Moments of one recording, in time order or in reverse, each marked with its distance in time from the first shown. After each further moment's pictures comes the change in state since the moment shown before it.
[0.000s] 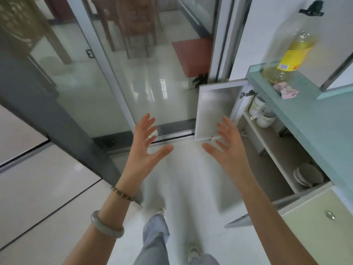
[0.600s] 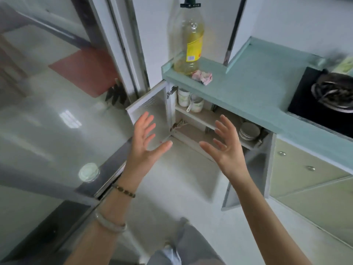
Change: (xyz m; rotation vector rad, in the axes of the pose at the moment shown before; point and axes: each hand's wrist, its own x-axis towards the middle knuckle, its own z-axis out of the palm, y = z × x) left_hand 0.221 -0.033 0.075 -0.189 -0.652 0.034; right_hand 0.076 0.000 0.000 -0.085 0.693 0.080
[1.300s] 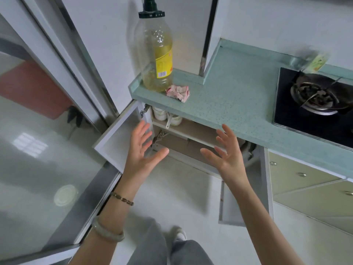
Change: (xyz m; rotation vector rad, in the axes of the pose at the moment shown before) left_hand 0.185 -0.045 0.032 -0.037 -0.228 -0.044; right_hand 0.143 0.030 -0.014 -0.030 0.248 0.111
